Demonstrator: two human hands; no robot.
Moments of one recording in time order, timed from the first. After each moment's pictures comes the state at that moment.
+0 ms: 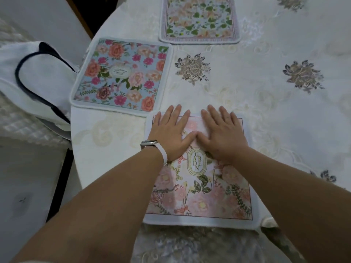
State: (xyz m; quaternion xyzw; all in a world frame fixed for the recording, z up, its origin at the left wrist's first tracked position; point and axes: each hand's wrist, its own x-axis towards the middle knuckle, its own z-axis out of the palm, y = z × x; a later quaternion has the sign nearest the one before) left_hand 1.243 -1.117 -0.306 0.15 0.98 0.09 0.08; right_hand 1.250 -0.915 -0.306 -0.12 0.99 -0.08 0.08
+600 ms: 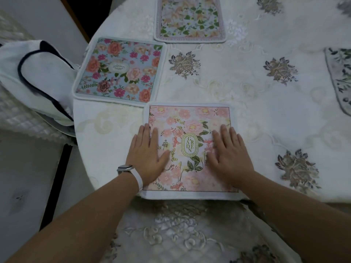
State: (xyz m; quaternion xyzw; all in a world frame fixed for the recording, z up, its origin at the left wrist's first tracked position) left_hand 1.353 -1.169 -0.304 0.10 0.99 0.10 0.09; right_hand 1.369 -0.883 -0.296 -0.05 0.99 -0.08 0.12
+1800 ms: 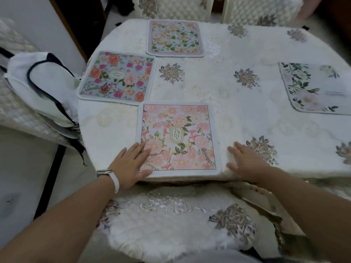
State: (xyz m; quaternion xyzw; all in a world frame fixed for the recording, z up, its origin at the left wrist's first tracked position) left_hand 1.418 -1.218 -0.280 0.23 0.95 0.02 0.19; right_hand 1.441 -0.781 -0.248 -0.02 0.96 -0.03 0.28
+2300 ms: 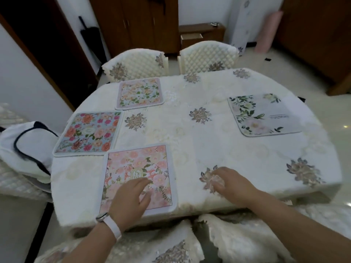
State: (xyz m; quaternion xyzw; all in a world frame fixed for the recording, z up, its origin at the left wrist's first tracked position) left_hand 1.445 -1.028 -0.160 0.20 0.96 0.20 0.00; right_hand 1.462 -0.676 -0.181 -0.01 0.97 -0.22 0.13
